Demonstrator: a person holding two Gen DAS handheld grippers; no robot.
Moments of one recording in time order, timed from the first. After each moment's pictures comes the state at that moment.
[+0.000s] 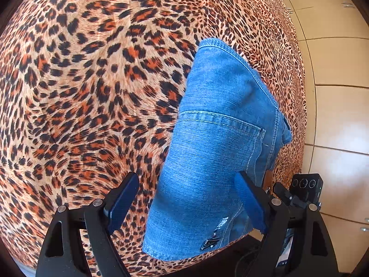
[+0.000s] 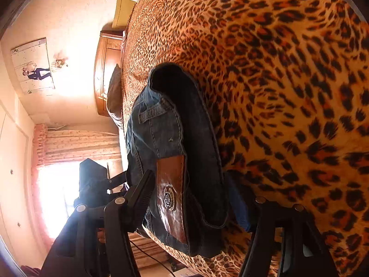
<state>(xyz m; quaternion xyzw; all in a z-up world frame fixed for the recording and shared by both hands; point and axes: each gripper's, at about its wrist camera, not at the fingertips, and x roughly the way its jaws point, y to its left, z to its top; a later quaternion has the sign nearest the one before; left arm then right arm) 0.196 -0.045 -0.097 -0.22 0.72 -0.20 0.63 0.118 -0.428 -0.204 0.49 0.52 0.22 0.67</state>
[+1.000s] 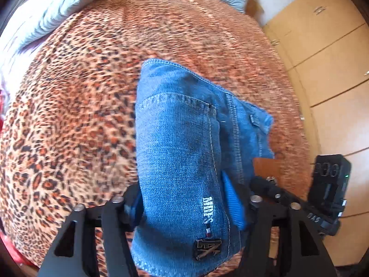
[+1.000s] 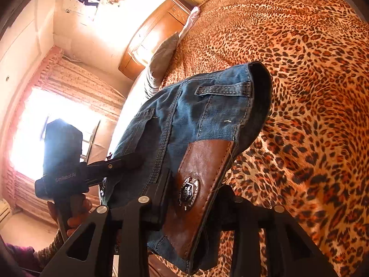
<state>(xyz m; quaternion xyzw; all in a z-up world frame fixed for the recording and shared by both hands) 0.216 0.038 -0.043 -0.14 0.61 -0.13 0.77 0.184 -0.222 -0.088 0.26 0.50 0.26 0.78</state>
